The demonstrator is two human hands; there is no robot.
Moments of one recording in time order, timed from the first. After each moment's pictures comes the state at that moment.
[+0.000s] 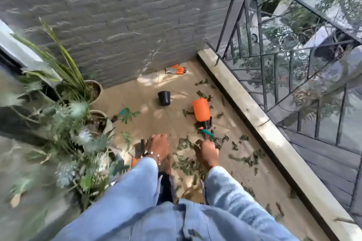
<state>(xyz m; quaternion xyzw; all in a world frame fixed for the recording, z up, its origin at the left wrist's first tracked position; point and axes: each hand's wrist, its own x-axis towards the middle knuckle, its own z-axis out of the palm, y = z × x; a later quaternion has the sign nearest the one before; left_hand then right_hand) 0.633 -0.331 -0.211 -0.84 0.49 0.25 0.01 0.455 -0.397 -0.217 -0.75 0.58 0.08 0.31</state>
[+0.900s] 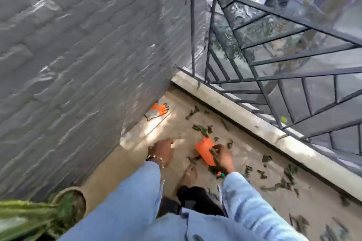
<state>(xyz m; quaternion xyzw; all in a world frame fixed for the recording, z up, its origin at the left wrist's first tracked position) 0.818 -0.819 -0.205 -0.71 0.62 0.31 0.14 0.591 -0.801 -0.239 -0.49 0.74 -0.08 0.46</state>
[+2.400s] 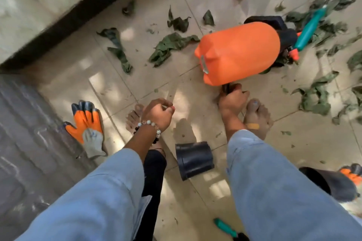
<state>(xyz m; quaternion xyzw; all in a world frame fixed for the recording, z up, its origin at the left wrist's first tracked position) 0.834 -1.042 -0.771 -0.48 0.68 0.43 0.33 0.742 -0.870 -0.859 0.27 0.90 -0.20 0.29</state>
